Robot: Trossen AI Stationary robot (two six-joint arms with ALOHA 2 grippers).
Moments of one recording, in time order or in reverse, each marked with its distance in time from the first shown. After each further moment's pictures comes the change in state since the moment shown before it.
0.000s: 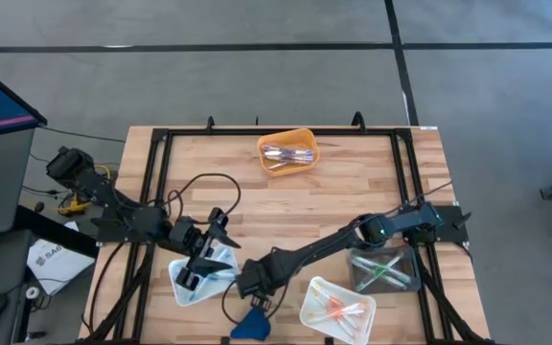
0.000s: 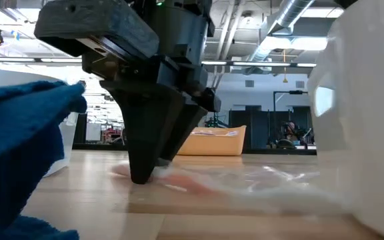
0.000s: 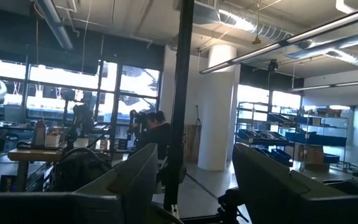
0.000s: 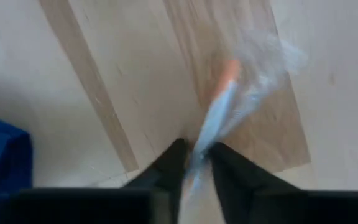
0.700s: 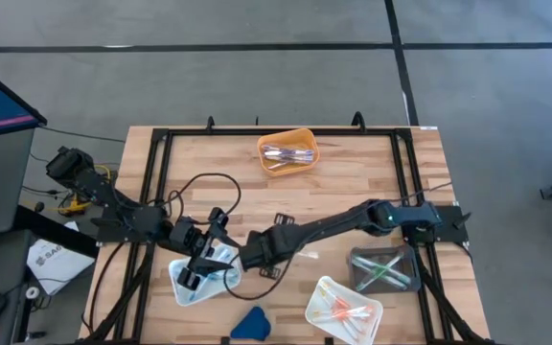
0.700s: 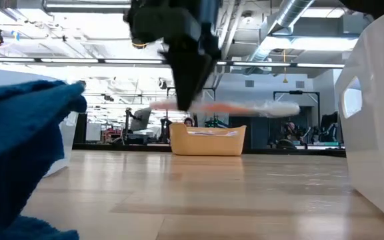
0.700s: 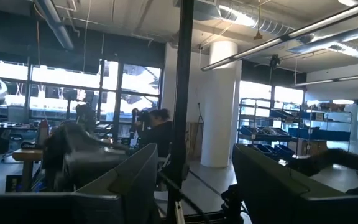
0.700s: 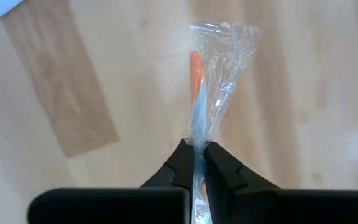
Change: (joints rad) left arm 0.000 -0.002 0.000 -0.011 -0.001 0.012; right arm -0.086 -0.137 0.018 -0.270 0.213 -0.182
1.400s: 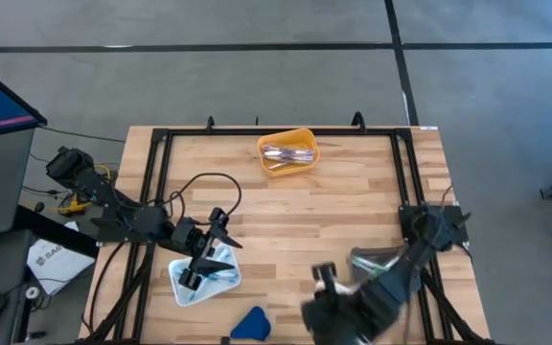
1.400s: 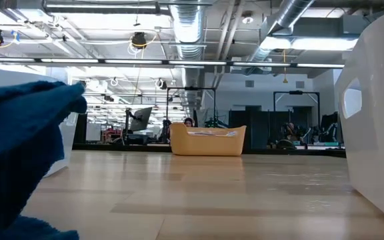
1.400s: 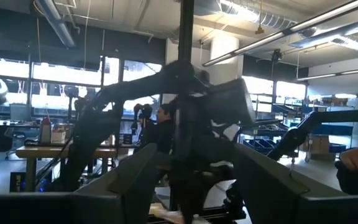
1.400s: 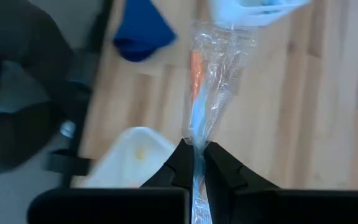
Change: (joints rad) left arm 0.003 0.000 0.000 -0.023 -0.001 0.014; right arm 0.434 -0.322 -0.001 -0.075 0.107 -0.105
